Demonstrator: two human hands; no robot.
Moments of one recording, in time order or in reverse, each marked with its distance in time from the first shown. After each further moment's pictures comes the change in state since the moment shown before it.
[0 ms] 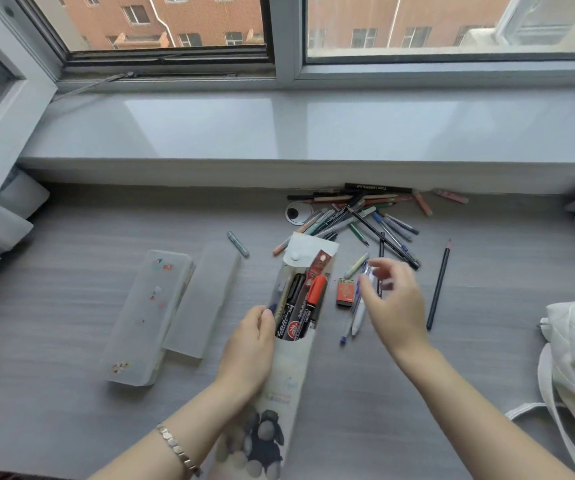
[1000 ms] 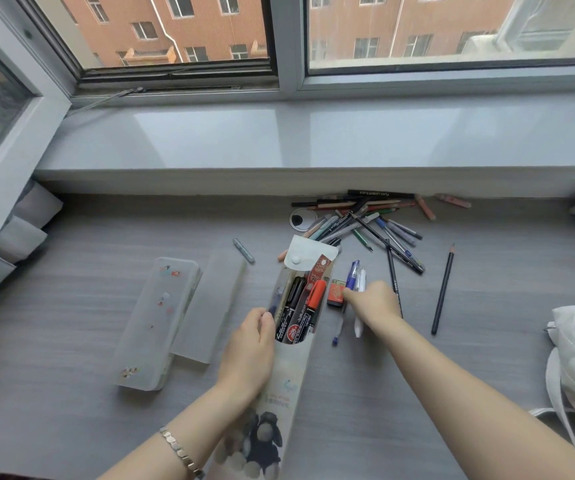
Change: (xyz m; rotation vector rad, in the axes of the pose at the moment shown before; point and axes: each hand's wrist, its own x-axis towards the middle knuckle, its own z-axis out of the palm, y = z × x) left_hand 0.002 -0.001 -0.006 0.038 0.043 0.022; right_hand 0.034 0.017 0.037 -0.213 -0.274 0.549
